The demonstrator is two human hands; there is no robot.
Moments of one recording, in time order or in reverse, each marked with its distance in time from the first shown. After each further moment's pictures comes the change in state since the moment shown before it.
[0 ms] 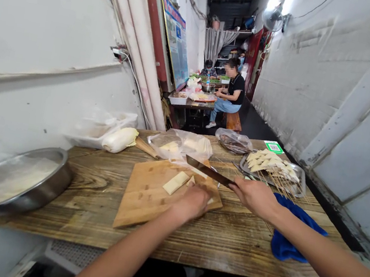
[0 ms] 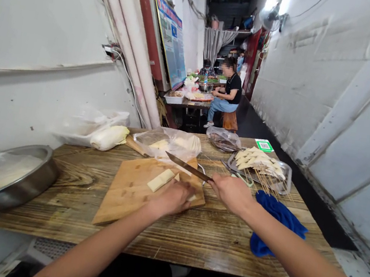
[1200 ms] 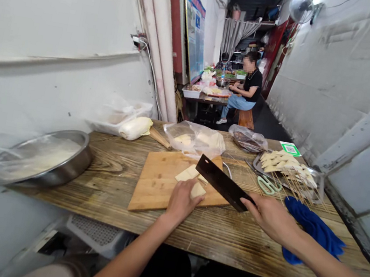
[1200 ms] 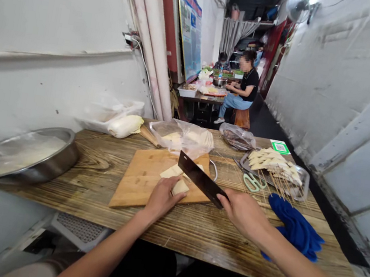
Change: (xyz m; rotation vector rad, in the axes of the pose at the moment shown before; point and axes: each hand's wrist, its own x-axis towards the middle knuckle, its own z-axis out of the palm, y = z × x) left_hand -0.053 -0.038 0.052 -0.414 0.510 -0.393; right_hand -0.026 -0.022 0.011 0.294 -0.056 0.030
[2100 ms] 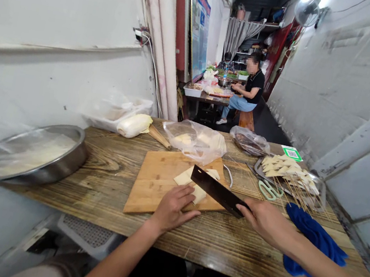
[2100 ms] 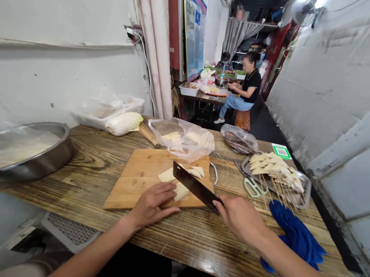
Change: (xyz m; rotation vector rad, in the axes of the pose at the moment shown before) left_hand -0.013 -0.019 -0.019 -0.002 0.040 0.449; right_hand 0.015 -0.002 0.006 0.006 -0.108 -0.071
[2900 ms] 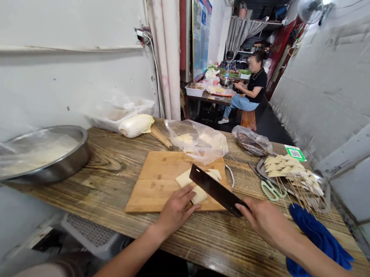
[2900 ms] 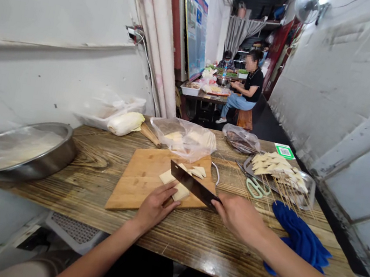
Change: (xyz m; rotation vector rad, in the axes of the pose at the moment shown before) left_hand -0.009 0.005 0.013 0.013 0.089 -0.177; right_hand 0.004 -0.007 -0.004 0.003 -0.026 0.029
